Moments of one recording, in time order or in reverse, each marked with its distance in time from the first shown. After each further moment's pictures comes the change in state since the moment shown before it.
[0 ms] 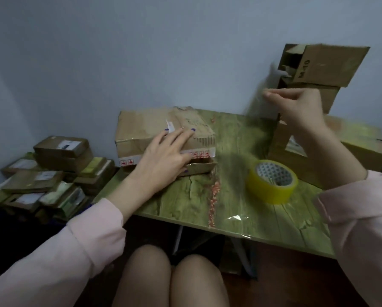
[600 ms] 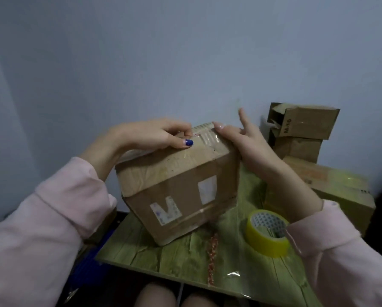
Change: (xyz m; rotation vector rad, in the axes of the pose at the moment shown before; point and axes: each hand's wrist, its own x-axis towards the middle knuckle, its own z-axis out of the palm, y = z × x) left_hand 0.072 -0.080 -0.149 -0.761 -0.275 0.007; right_hand -0.003 -0.075 0.028 0.389 -0.372 -0.102
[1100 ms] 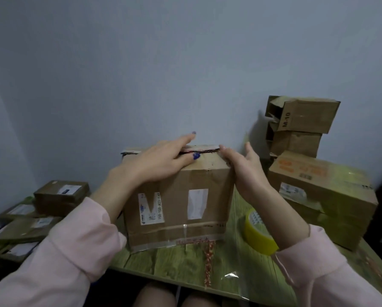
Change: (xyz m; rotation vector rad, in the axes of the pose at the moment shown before) left_hand 0.012 -0.006 0.063 0.139 0.157 -0.146; right_hand 0.001 0.068 0.007 0.287 0.270 0.224
